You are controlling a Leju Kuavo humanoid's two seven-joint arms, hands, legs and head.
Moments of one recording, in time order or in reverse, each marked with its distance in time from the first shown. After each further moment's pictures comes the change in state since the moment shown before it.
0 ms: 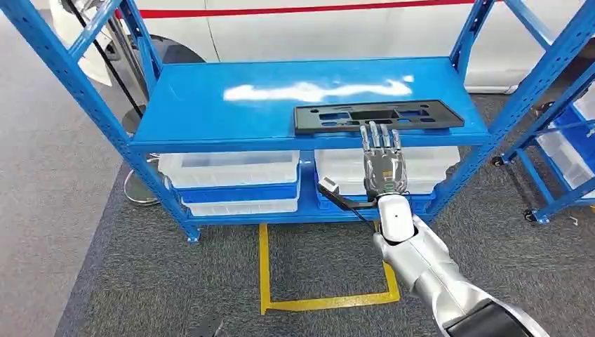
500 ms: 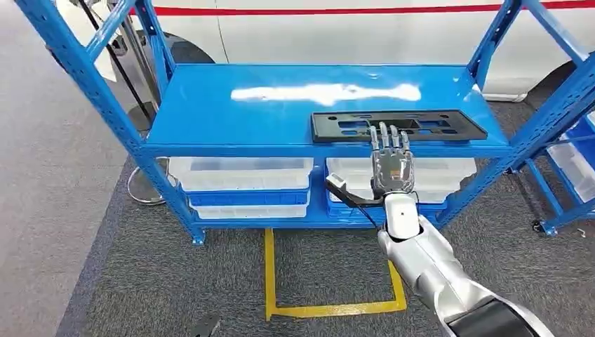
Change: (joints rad) left arm -0.002 -0.001 0.000 0.000 -0.008 -0.007 -0.005; right arm -0.013 -0.006 -0.051 0.049 -0.008 -0.001 -0.003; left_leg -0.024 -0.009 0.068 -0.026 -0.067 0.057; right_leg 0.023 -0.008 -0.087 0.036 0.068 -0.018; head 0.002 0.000
